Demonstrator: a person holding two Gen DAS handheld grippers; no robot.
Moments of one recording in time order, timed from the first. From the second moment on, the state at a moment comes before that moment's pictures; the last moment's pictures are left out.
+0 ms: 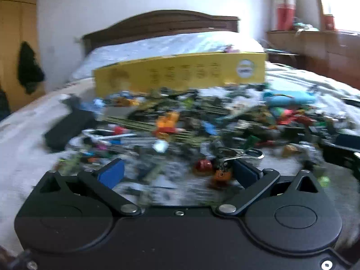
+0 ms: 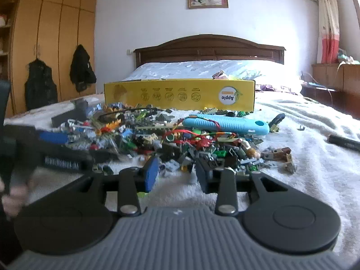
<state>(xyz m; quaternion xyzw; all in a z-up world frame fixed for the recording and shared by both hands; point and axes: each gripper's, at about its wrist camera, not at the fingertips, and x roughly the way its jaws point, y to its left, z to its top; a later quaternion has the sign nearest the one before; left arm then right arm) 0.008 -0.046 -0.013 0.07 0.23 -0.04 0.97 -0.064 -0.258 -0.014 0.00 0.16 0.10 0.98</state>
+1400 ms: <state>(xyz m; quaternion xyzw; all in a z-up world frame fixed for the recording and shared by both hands) 0.006 -0.099 -0.017 0.07 0.23 -0.12 0.96 -0.083 -0.253 -0.044 -0.03 0.14 0.10 0.99</state>
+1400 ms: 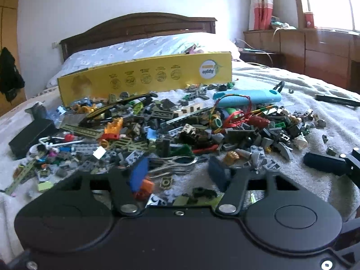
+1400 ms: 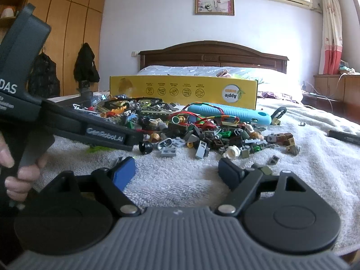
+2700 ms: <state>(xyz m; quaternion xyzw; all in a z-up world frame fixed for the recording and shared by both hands) -0.026 -0.057 0.011 0.01 0.21 -0.14 0.97 -0.090 -0.332 -0.030 0.03 0.15 -0.06 0.99</state>
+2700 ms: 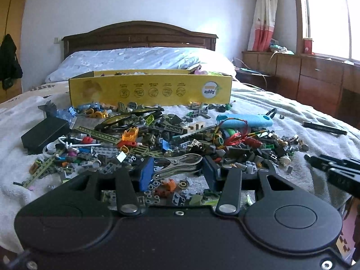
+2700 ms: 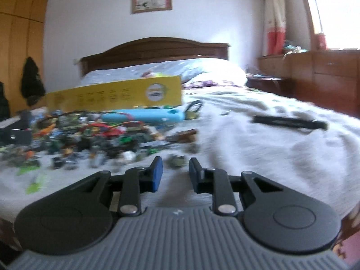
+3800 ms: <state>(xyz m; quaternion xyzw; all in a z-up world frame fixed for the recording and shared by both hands) -0.022 -0.052 0.003 0.02 0.22 -0.11 0.97 -0.079 -0.338 -0.012 -0.02 0.12 -0.03 0.99</state>
